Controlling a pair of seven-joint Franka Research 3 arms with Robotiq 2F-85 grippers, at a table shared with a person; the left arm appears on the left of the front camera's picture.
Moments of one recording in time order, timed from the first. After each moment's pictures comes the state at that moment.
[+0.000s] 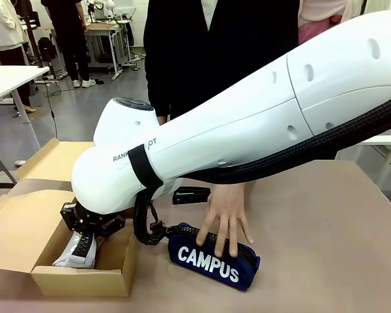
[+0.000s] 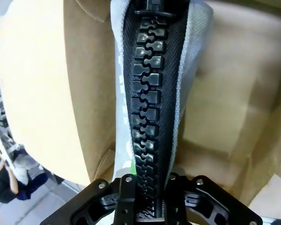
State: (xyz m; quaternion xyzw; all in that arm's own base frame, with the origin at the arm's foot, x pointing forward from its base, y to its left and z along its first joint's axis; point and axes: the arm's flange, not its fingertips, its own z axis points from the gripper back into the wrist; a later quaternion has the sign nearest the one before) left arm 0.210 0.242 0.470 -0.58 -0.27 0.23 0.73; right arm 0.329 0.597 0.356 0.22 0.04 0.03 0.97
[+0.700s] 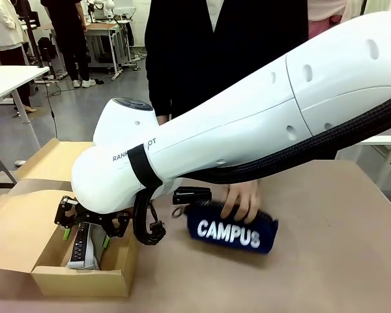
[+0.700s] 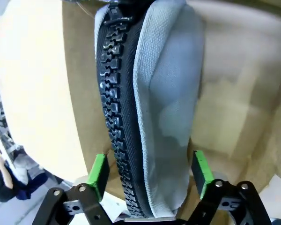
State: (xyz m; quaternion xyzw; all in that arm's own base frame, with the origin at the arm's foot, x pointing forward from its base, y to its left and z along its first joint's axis) left arm 0.210 0.242 0.470 -0.58 -0.27 0.23 0.73; right arm 0.330 0.598 0.356 0.22 0.04 0.03 0.97
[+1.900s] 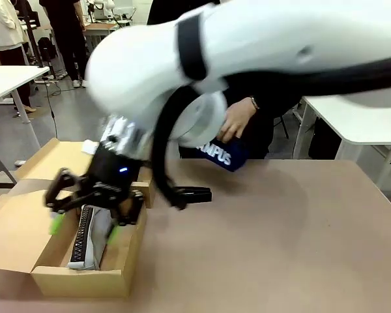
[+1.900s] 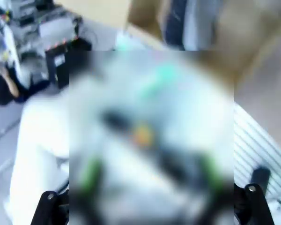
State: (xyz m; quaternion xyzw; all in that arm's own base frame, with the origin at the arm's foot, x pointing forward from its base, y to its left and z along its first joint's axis) left arm 0.210 0.242 0.471 -0.58 -0.27 0.23 0.73; right arm 0.281 0.500 0.471 0.28 0.20 0.21 0.92
